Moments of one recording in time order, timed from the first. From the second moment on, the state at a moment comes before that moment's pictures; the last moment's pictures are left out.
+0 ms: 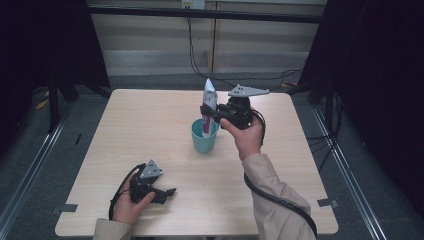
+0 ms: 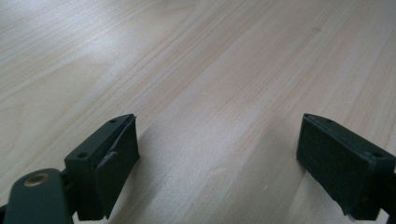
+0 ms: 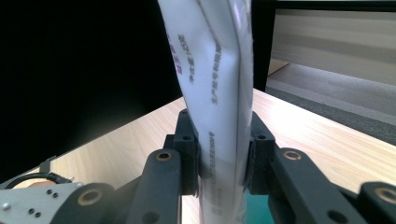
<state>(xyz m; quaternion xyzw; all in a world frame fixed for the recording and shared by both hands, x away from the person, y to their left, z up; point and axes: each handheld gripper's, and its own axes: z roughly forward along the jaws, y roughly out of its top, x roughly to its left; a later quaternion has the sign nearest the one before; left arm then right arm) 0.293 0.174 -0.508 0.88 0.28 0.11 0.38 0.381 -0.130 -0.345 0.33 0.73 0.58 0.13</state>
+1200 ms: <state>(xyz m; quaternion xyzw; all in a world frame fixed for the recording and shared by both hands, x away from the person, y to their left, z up) 0.293 0.174 -0.508 0.88 0.28 0.11 0.38 0.412 -0.124 -0.380 0.36 0.72 0.57 0.15</state>
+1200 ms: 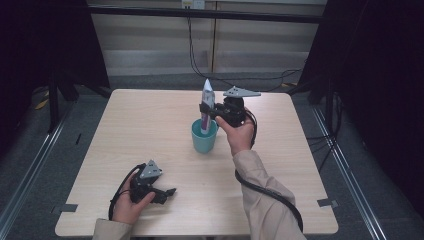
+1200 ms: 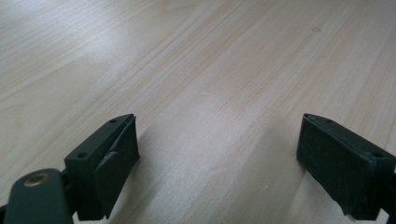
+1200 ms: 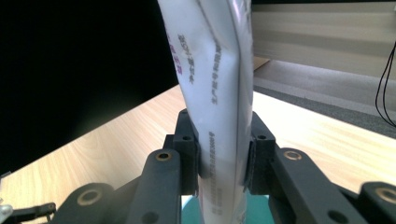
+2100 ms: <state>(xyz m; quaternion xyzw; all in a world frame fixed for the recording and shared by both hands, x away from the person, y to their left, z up) 0.292 0.174 -0.508 0.88 0.27 0.11 0.38 0.412 -0.122 -0.432 0.38 0.73 0.55 0.13</state>
